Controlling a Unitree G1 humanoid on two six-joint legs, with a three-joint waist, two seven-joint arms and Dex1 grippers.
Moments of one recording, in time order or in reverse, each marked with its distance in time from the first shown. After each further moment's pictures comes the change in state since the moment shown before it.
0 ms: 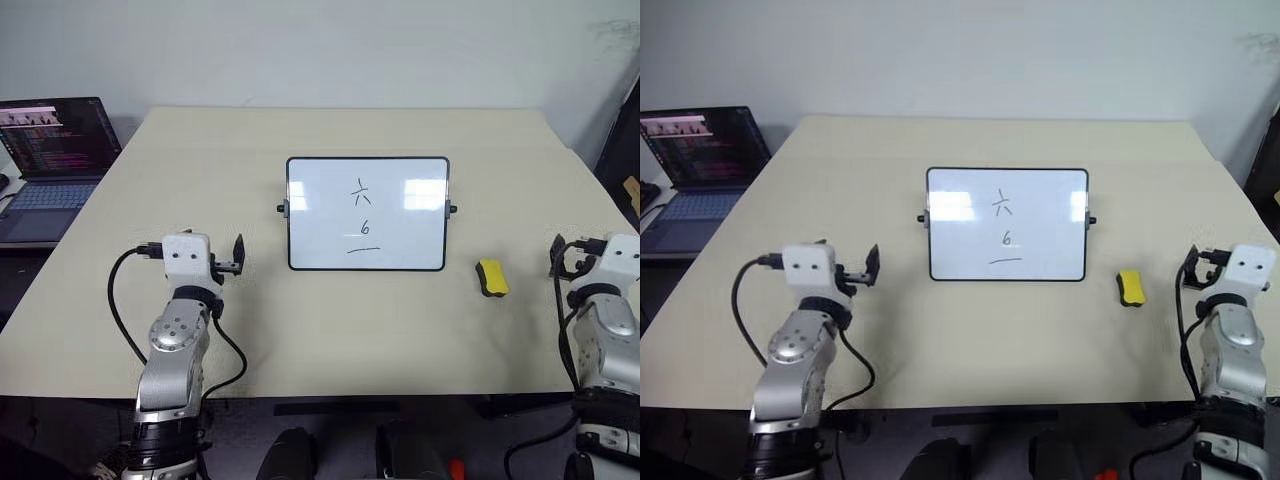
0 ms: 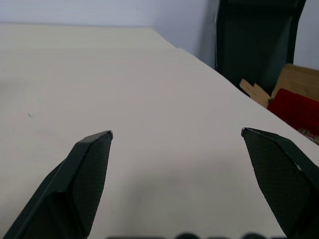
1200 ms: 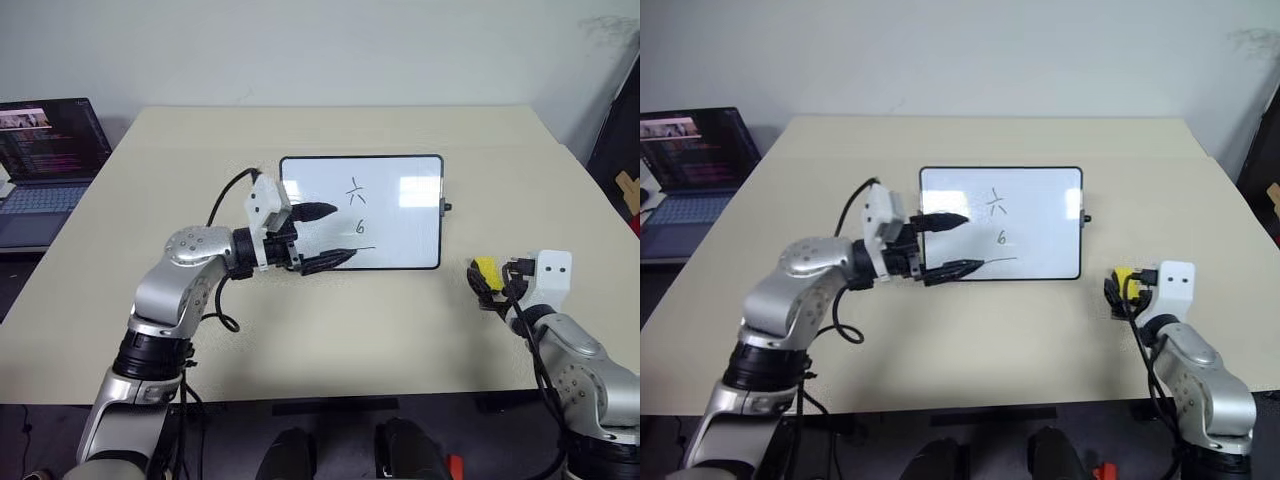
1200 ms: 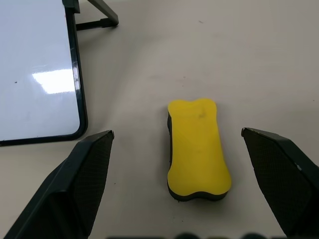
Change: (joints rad) left arm -0.465 0.270 -0.276 0.076 -0.409 0.145 -0.959; right arm 0.127 0.133 0.166 -0.559 0.206 0.604 0.001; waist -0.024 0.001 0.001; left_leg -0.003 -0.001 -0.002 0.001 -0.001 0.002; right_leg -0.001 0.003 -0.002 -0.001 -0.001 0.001
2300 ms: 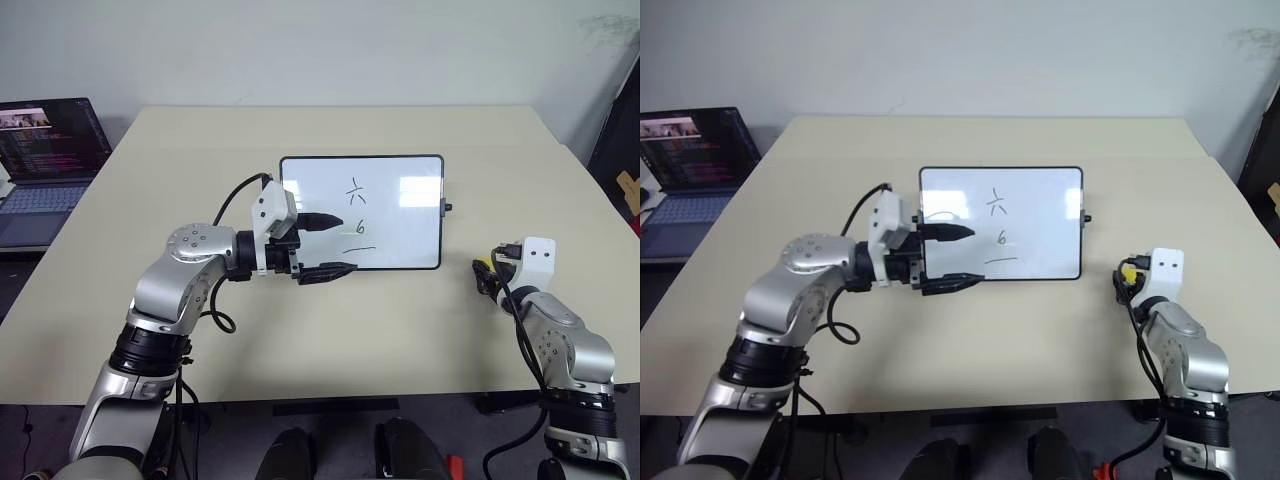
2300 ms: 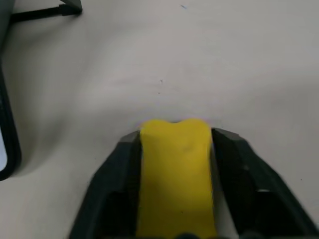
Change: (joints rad) left arm 0.013 0.030 -0.019 0.015 0.023 0.006 -0.031; right arm -0.199 -0.026 0.017 0.362 -0.103 -0.096 0.075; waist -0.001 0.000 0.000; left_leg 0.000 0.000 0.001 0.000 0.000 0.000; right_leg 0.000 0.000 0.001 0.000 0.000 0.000
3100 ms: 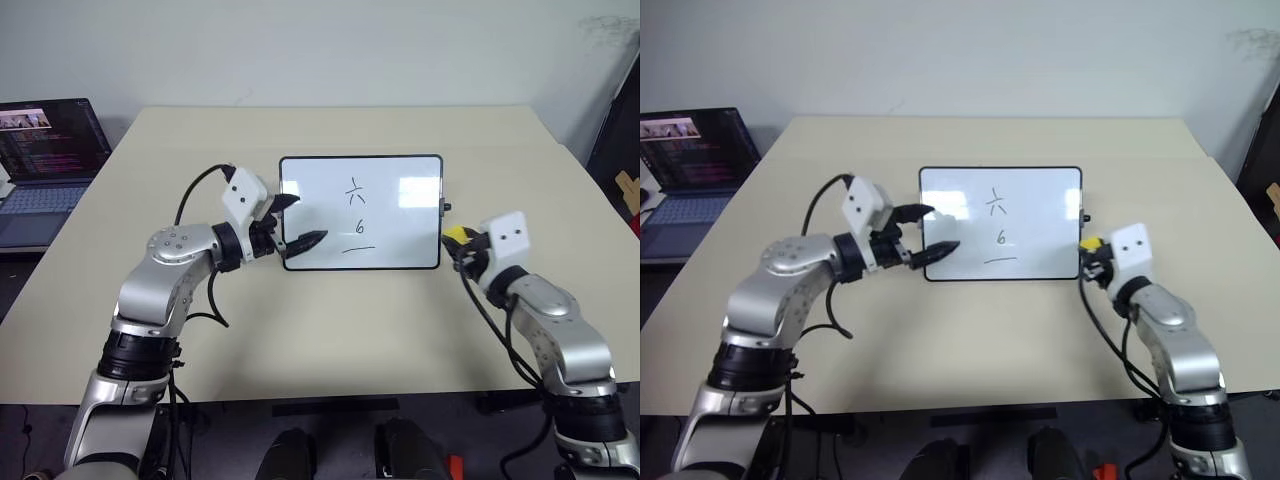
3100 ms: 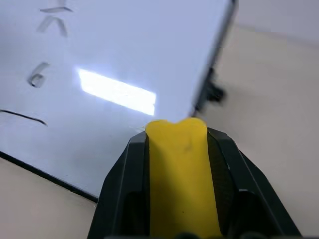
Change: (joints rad) left arm -0.008 -0.006 0.103 0.043 0.098 0.066 0.332; right arm -0.054 -0.091 0.290 -0.222 -0.159 -0.193 0.191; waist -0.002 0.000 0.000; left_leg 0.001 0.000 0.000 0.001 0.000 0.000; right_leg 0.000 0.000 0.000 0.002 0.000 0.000
